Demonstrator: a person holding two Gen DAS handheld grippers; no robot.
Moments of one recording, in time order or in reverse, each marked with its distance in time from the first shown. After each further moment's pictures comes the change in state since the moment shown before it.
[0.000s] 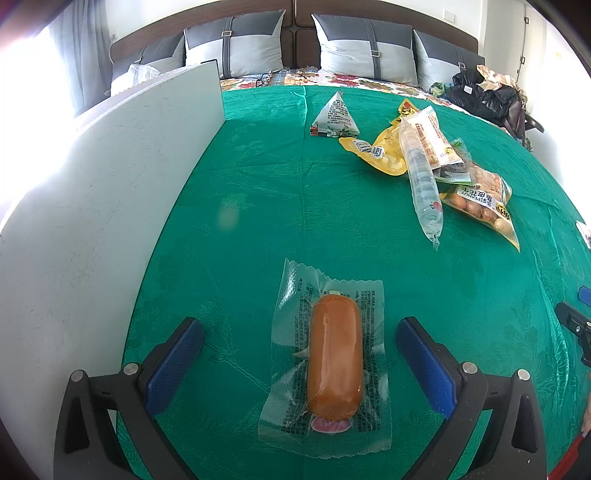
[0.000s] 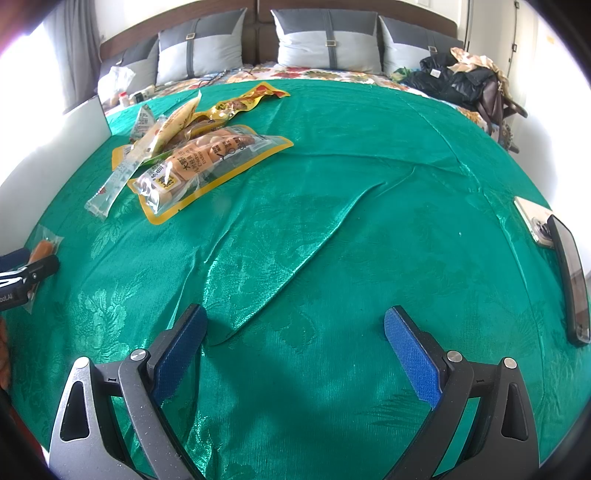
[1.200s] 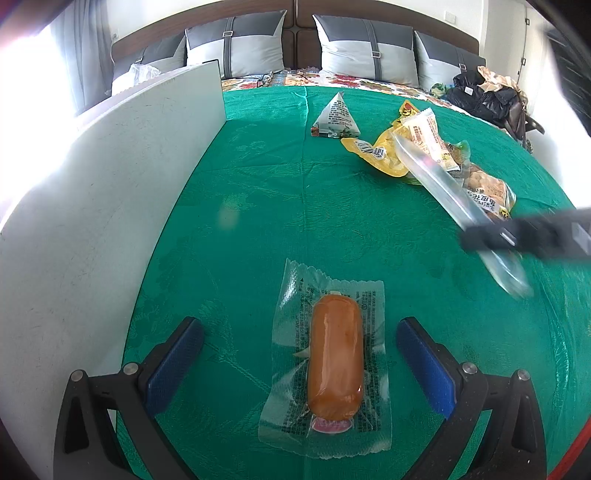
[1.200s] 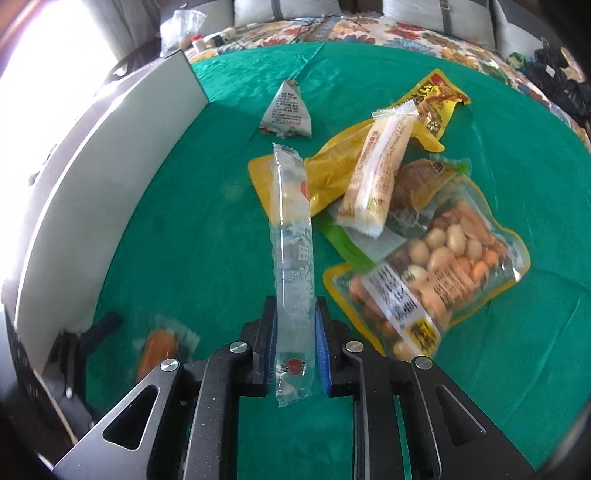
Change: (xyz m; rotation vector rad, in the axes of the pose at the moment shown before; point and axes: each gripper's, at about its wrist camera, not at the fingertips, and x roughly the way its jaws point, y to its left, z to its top) left arm -0.003 0.001 -0.001 -0.003 0.001 -0.002; right arm 0.041 0.140 0.105 -0.162 0.271 0.318
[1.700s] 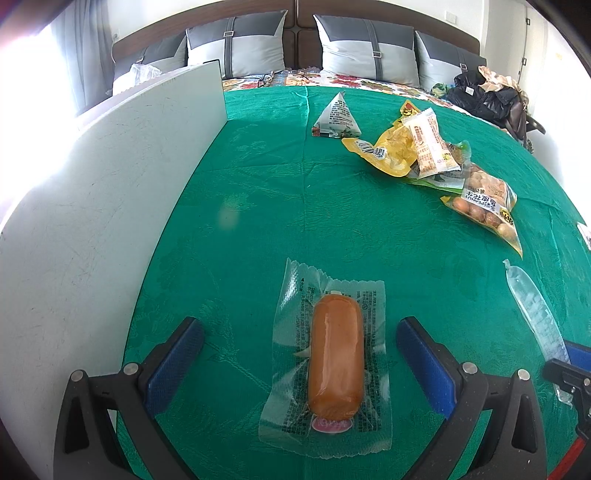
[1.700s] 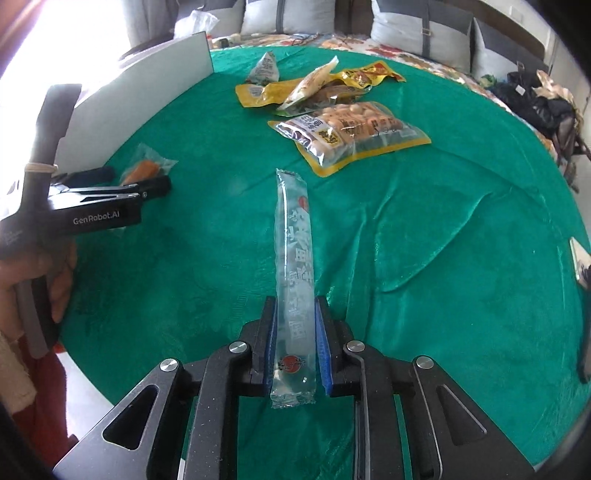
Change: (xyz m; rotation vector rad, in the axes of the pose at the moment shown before) left arm -0.002 0.000 0.000 -0.002 0.000 0.001; right arm -0.038 -0.023 -0.134 -0.058 -0.115 -0.134
